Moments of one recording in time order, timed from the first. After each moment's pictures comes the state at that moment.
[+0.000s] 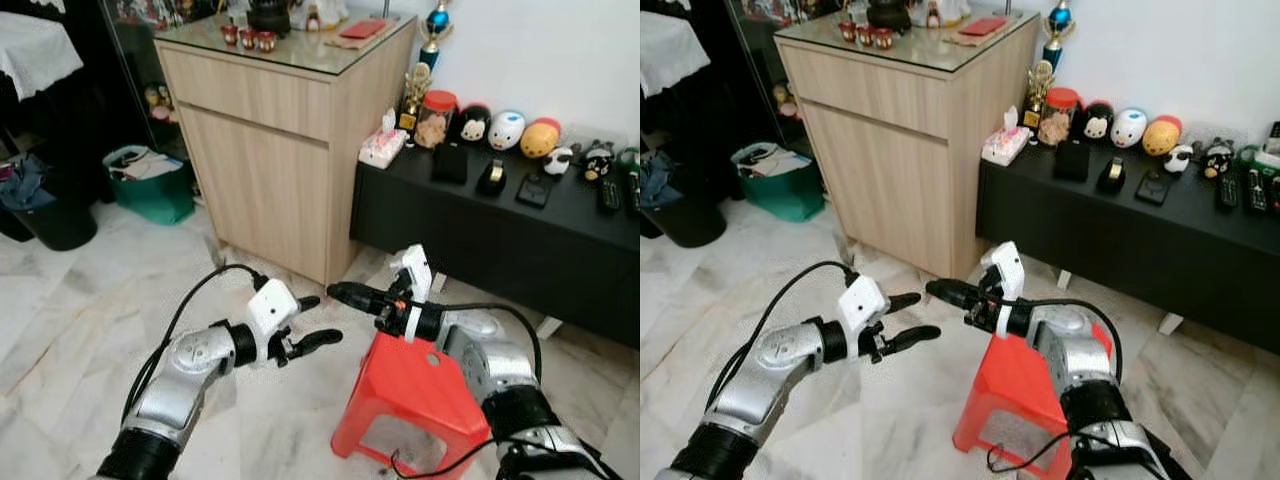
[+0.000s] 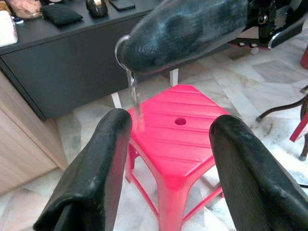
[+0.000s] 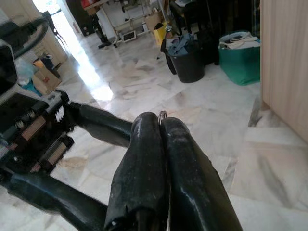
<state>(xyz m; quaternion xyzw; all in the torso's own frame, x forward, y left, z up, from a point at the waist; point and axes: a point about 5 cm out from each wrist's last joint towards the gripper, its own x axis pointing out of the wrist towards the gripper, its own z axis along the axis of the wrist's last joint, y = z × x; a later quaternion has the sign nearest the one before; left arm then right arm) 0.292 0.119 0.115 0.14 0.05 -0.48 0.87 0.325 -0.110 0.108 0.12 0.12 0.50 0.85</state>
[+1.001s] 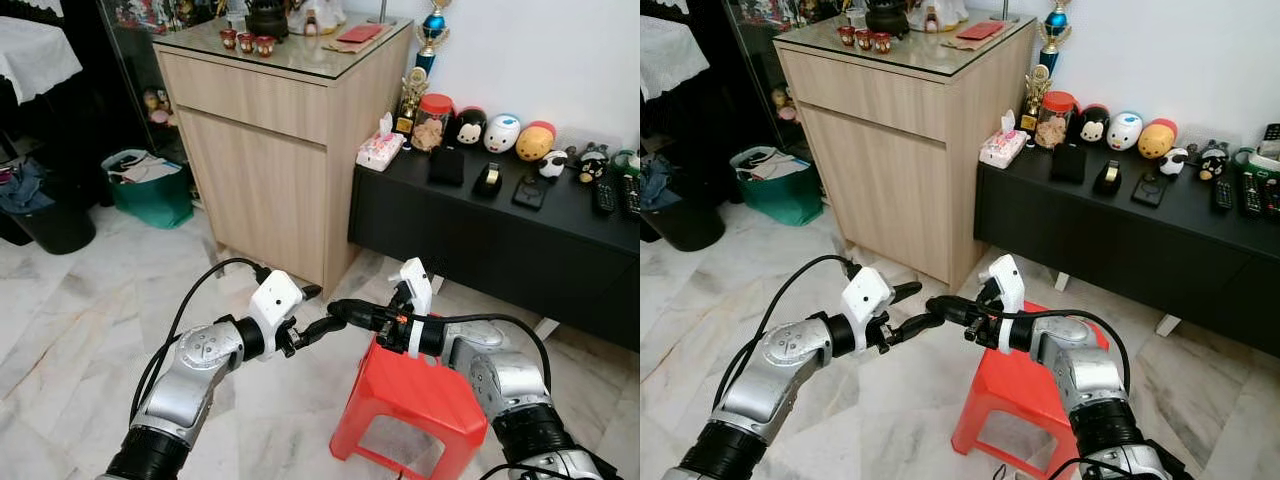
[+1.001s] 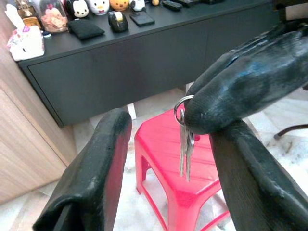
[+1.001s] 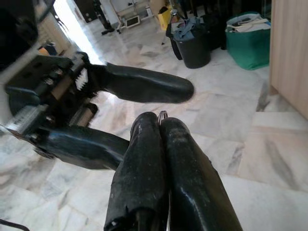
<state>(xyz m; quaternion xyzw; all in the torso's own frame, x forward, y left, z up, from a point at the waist) 0.297 0.110 0.121 0.13 0.03 -0.44 0.89 0.309 -0.110 0.105 0.12 0.16 0.51 0.84</state>
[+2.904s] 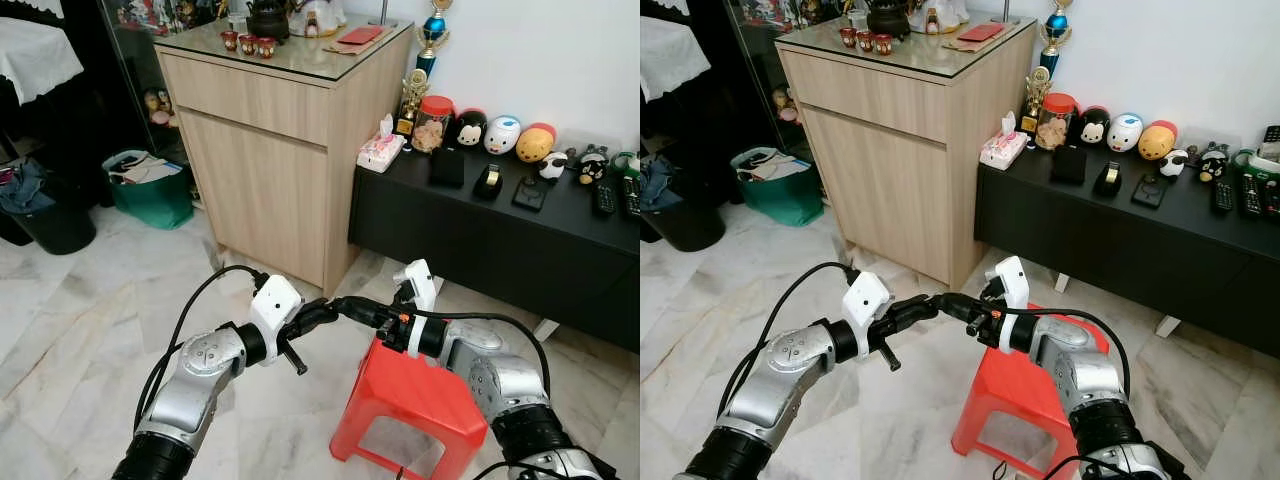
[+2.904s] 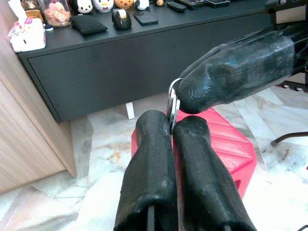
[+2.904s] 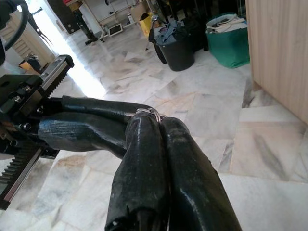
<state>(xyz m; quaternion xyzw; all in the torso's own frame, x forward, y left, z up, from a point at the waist) 0.295 0.112 0.113 0.10 0.03 -0.43 0.90 0.314 -0.115 0.095 0.14 0.17 0.47 0.86</state>
